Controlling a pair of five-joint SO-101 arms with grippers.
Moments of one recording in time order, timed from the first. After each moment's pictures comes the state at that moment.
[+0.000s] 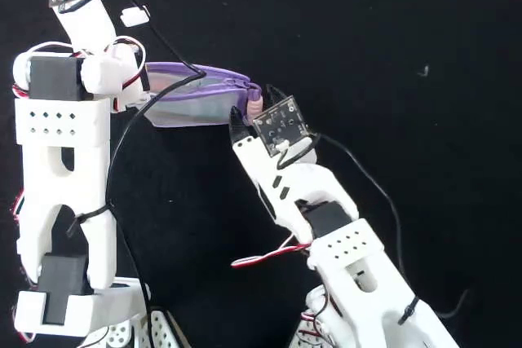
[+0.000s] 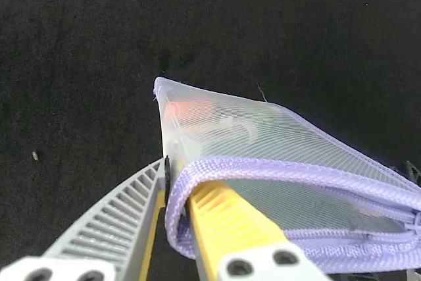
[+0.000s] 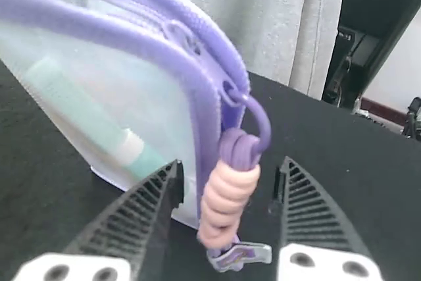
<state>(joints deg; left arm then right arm) -2.3 -11.1 -21.3 96.5 15.1 -25.2 -49.3 71.7 3.7 10.8</state>
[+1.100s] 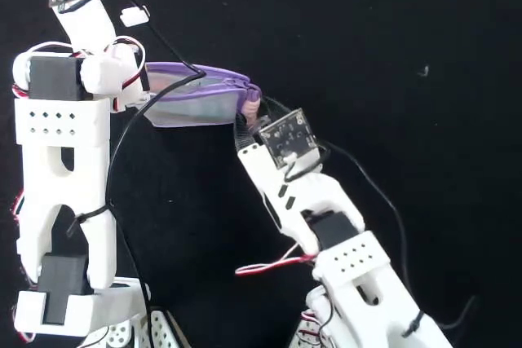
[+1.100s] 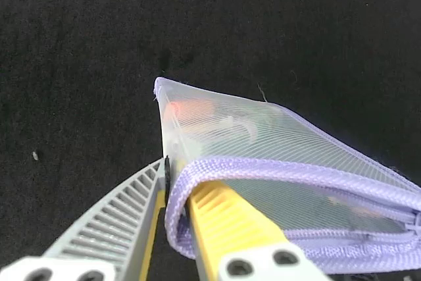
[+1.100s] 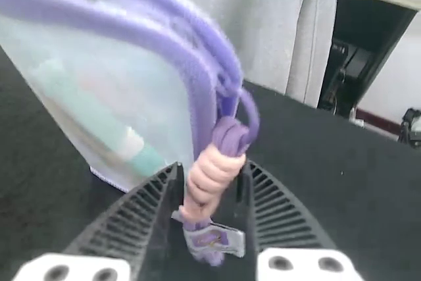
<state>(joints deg) -2.3 -11.1 -21.3 96.5 15.1 -25.1 -55.1 75.8 5.1 10.8</state>
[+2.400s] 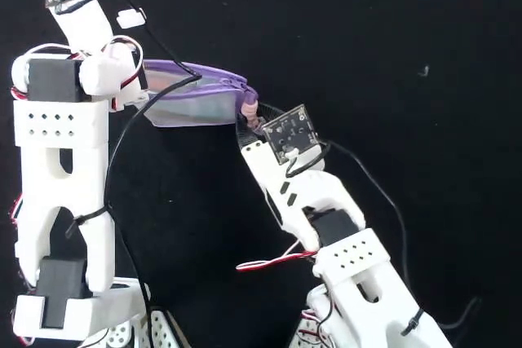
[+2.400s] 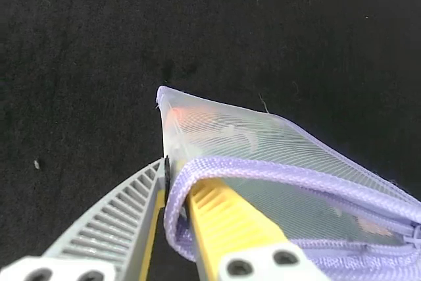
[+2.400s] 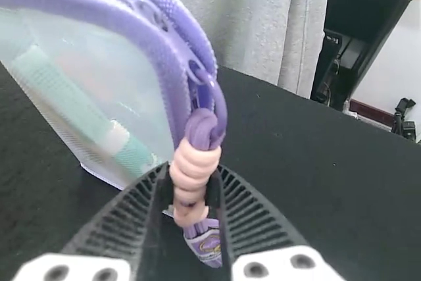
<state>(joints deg) -2.5 -11.6 -18.8 93.5 15.0 -23.6 -54.5 75.5 5.0 10.8</state>
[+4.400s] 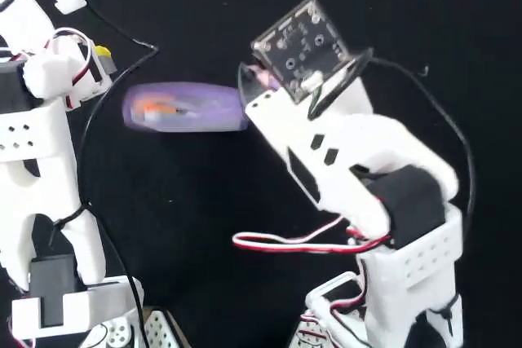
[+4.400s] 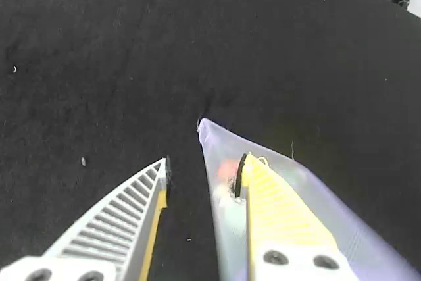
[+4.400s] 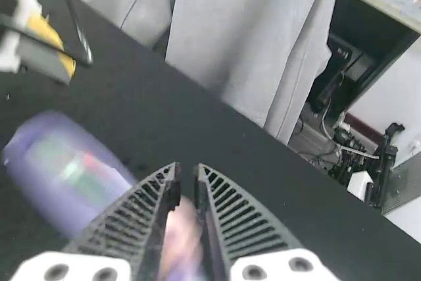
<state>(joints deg) -12.8 -11.6 -29.9 100.1 15.3 -26.5 -33.4 -10.7 76.3 18.3</state>
